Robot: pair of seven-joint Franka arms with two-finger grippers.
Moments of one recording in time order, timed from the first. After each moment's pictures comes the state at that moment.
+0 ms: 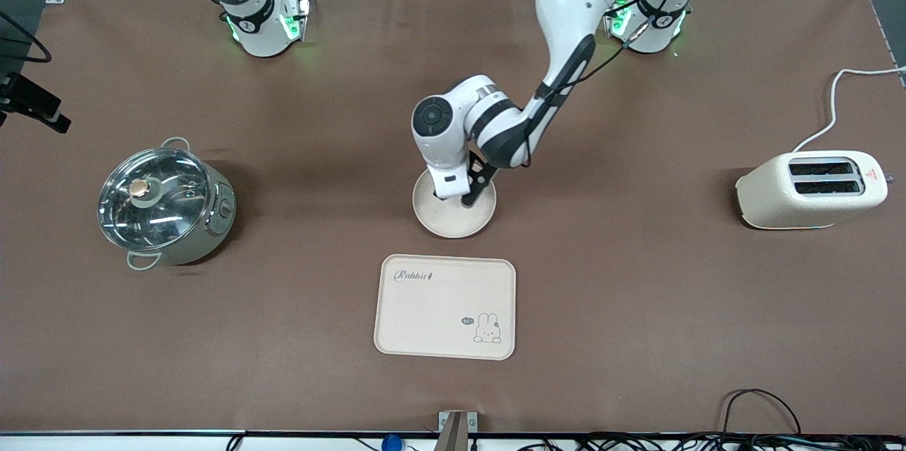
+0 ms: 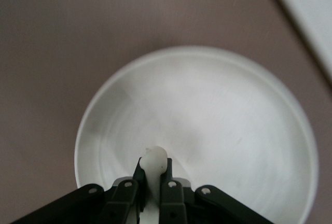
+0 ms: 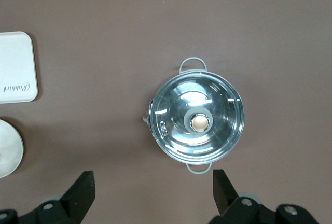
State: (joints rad) left arm -0.73 0.79 -0.12 -1.41 0.16 2.10 -1.86; right arm -0.08 -0.02 -0.01 -1.49 0.01 1.52 0.03
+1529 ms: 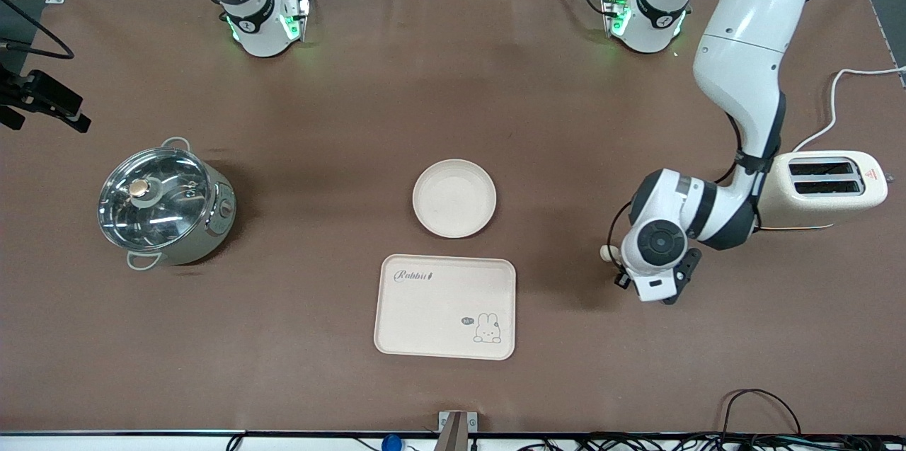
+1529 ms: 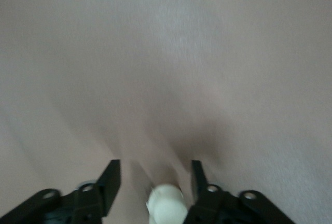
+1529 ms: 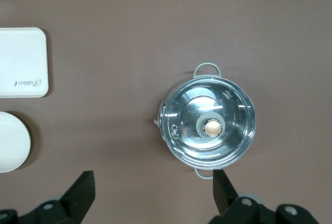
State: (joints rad) left arm -0.15 0.78 -0.13 -1.52 0.31 2.12 -1.39; right arm -0.02 -0.02 -0.01 -1.49 0.01 1.54 0.03
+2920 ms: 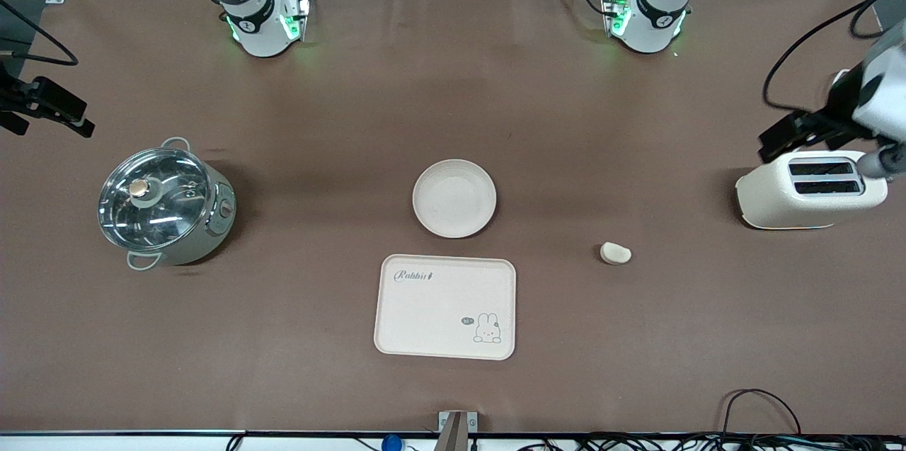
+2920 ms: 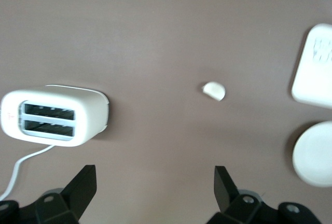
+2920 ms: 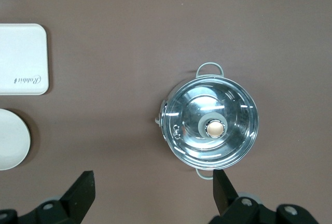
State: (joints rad) left arm 0.00 0.08 -0.11 -1.39 0.05 1.49 -0.22; right arm -0.01 0.00 -0.01 -1.48 0.01 1.53 0.03
